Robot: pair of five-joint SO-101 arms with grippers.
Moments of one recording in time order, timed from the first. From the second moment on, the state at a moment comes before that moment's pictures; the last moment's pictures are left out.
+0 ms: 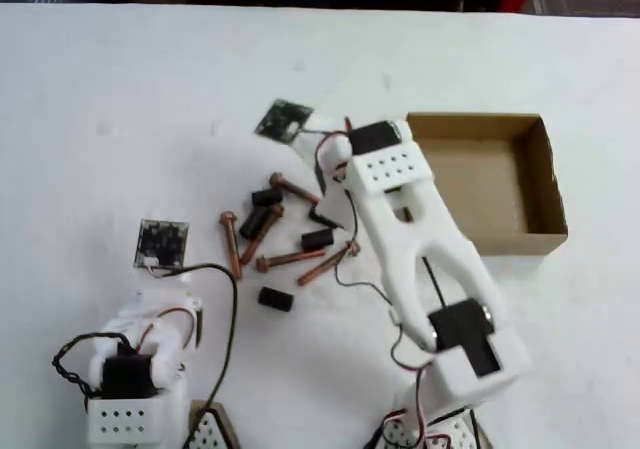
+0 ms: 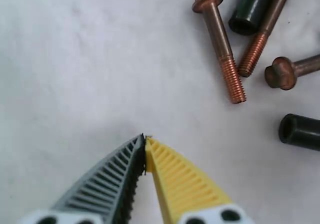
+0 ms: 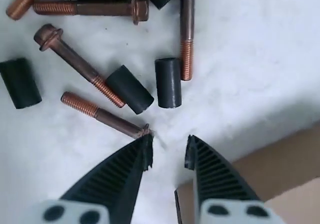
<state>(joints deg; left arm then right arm) -8.2 -103.6 97.1 73.1 -2.8 -23.2 7.7 4.1 77.5 46.8</state>
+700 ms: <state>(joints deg) -8.2 -103.6 97.1 73.1 -2.8 -26.4 34.1 -15.0 77.5 51.6</state>
